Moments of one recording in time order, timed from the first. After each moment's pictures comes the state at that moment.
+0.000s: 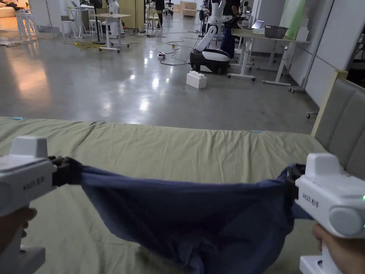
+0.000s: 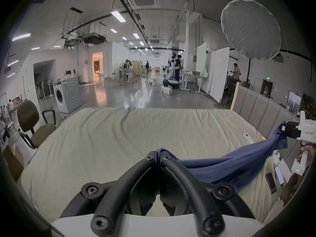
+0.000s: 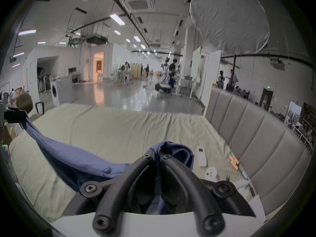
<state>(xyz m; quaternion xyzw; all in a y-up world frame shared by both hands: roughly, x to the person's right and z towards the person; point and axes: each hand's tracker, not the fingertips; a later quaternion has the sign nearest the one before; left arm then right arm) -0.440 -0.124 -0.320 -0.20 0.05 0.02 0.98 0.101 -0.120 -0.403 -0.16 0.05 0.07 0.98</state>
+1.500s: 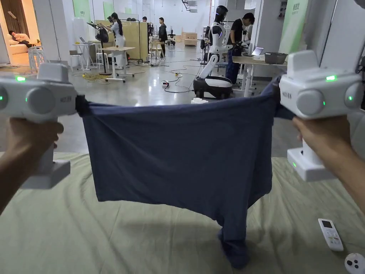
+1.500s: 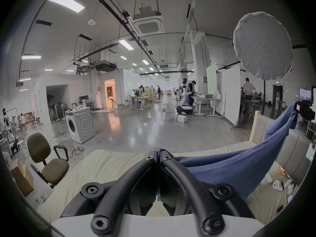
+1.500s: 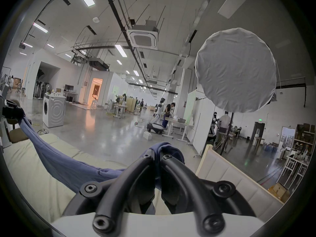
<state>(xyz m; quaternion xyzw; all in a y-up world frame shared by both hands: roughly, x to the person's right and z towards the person) -0.467 0.000 -0.447 -0.12 0.10 -0.02 0.99 0.025 0.038 -0.521 0.01 0.02 0.15 0.99</state>
